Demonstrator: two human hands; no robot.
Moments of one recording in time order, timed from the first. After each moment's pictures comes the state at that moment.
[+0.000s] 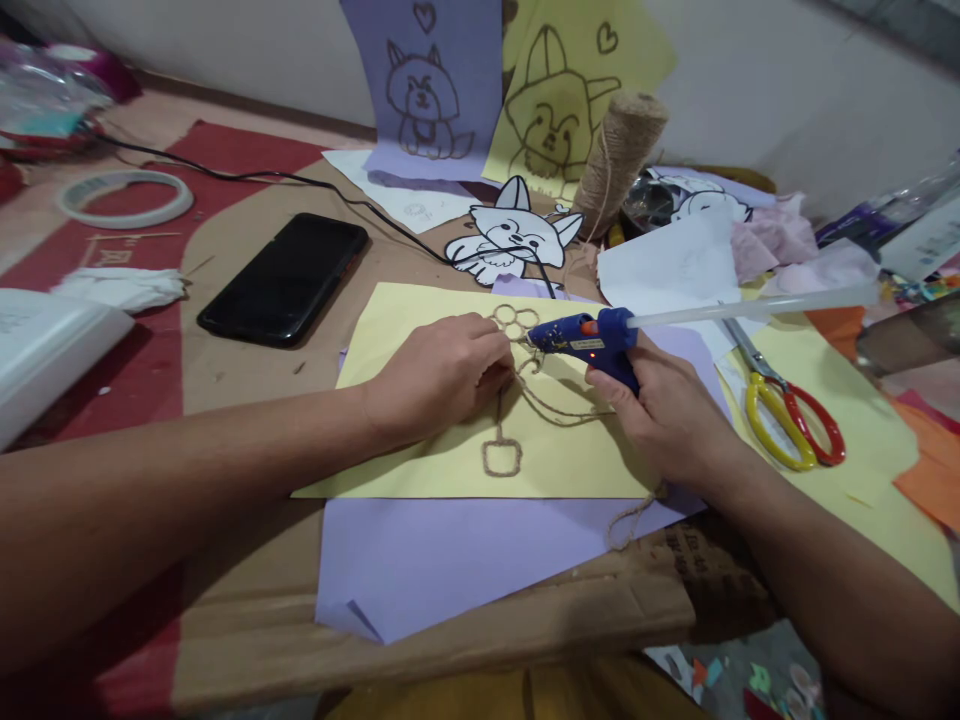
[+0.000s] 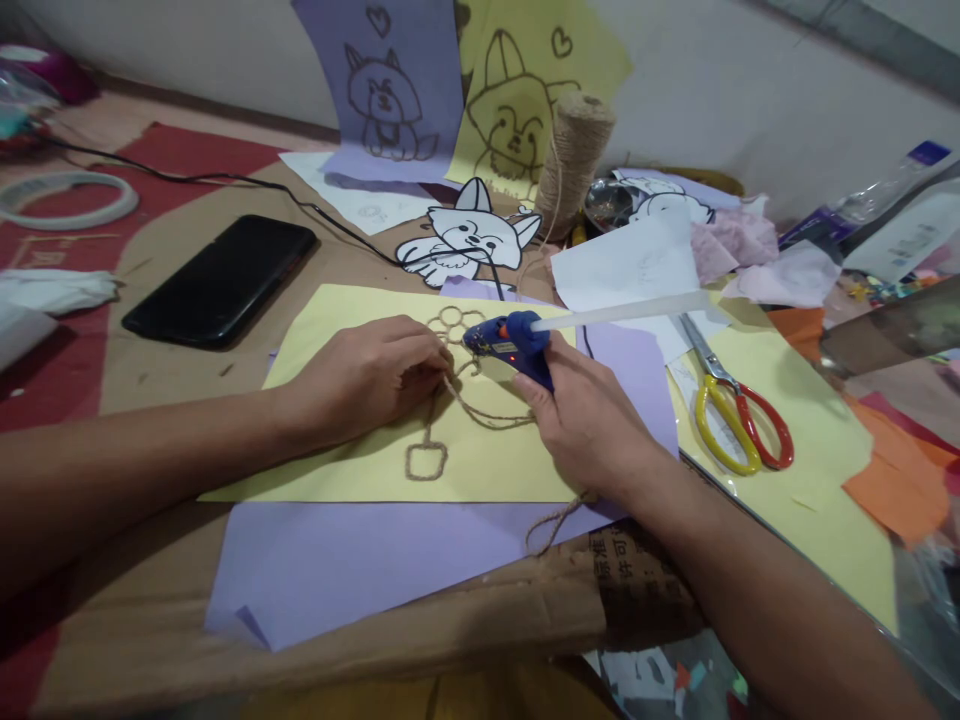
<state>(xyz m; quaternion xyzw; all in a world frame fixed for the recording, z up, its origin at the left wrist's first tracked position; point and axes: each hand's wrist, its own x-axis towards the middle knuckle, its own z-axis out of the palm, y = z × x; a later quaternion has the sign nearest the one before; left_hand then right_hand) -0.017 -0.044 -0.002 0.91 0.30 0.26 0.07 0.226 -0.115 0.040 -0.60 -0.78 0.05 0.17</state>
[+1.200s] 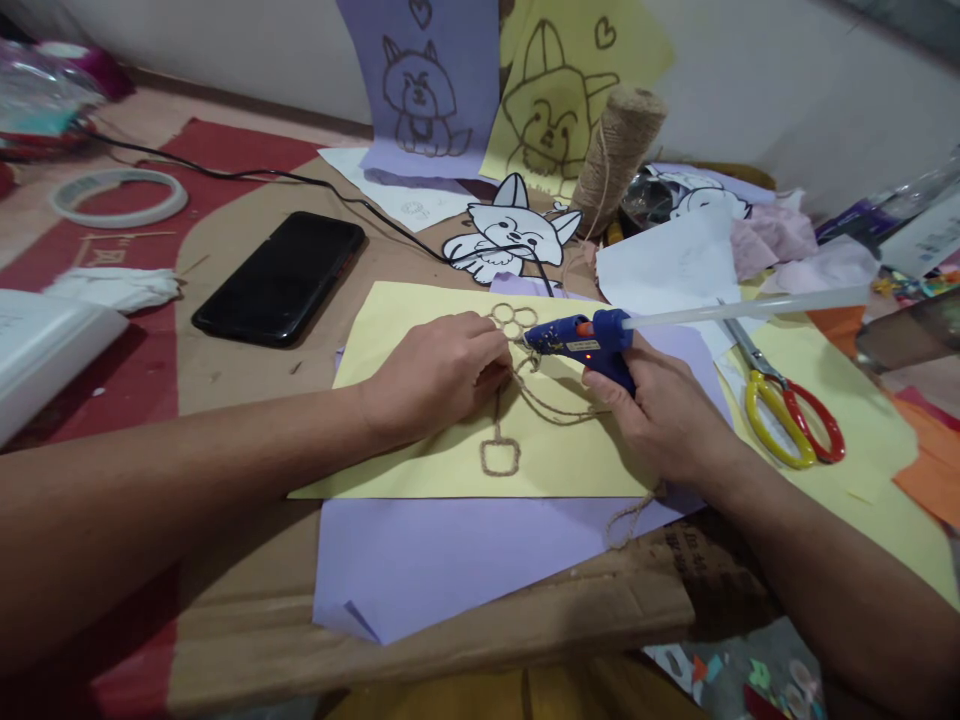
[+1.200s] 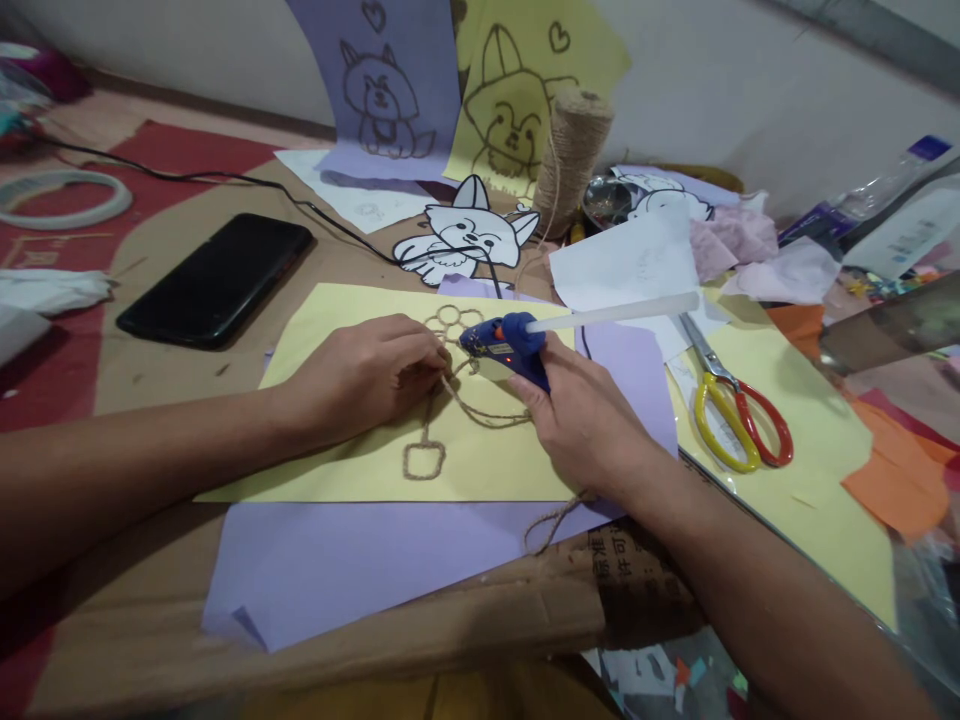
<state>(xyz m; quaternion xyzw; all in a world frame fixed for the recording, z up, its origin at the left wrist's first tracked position) -0.017 -0.044 -0.003 0.91 0.31 0.26 0.06 0.225 -0.116 0.039 -0.60 -0.78 0.07 0.17</state>
